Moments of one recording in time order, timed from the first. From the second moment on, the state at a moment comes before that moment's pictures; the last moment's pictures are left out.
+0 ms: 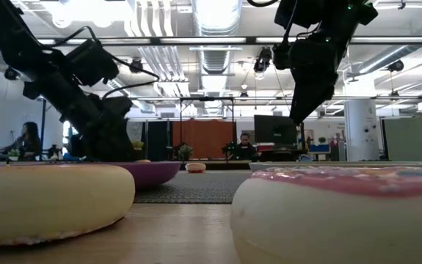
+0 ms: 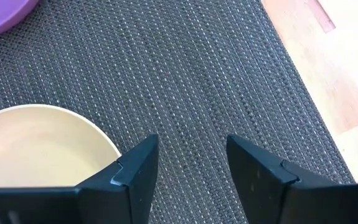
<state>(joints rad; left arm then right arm) 0.27 1.28 0.33 0.23 -0.06 -0.65 -0.07 1.41 0.94 -0.63 0.10 0.40</state>
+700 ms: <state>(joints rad) 0.20 1.26 0.63 -0.02 -0.10 -0.37 -0.06 1.40 1.01 -0.45 0.10 0.09</state>
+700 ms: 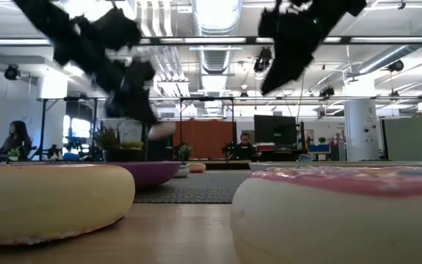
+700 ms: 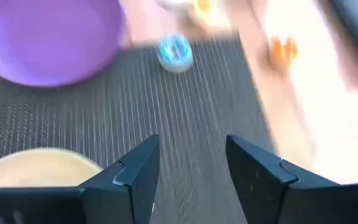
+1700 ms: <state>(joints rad) -0.10 1.39 1.05 0.07 -0.87 0.53 -0.09 1.56 1.38 -0.38 0.24 -0.06</state>
